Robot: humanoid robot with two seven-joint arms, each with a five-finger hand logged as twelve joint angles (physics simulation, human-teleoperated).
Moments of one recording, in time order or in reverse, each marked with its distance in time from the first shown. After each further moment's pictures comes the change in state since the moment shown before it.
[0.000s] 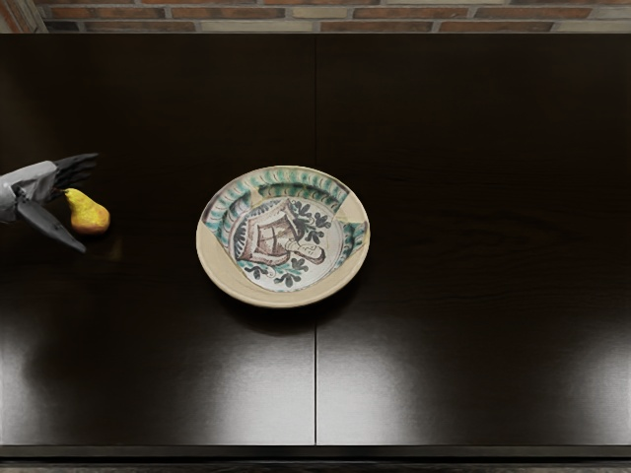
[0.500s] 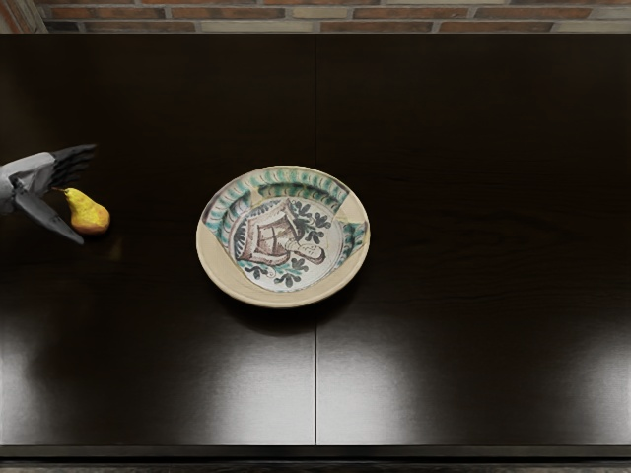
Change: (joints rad) left arm -0.023 0.002 0.004 0.008 0.005 0.000 0.004; right arm 0.000 0.000 0.000 0.000 0.000 0.000 0.000
